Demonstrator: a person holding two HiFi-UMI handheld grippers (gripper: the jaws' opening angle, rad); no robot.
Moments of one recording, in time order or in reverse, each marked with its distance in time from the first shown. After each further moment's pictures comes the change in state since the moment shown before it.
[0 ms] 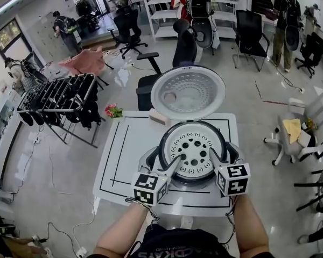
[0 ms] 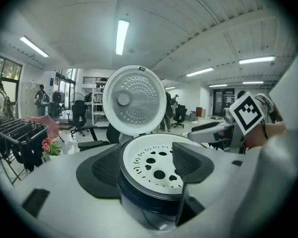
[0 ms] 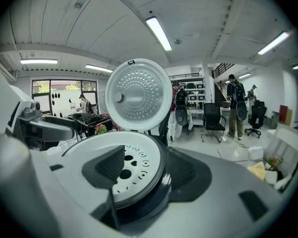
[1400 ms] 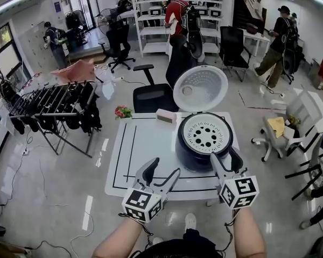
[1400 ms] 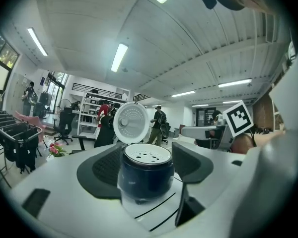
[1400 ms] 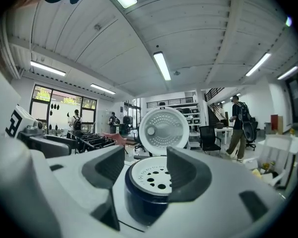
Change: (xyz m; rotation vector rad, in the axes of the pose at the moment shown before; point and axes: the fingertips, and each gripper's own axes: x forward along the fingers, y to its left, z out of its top) left arm -0.210 0.011 0.004 -0.019 -0.204 -0.205; right arm -0.149 0.166 0.046 -0.014 -0.296 -0.074
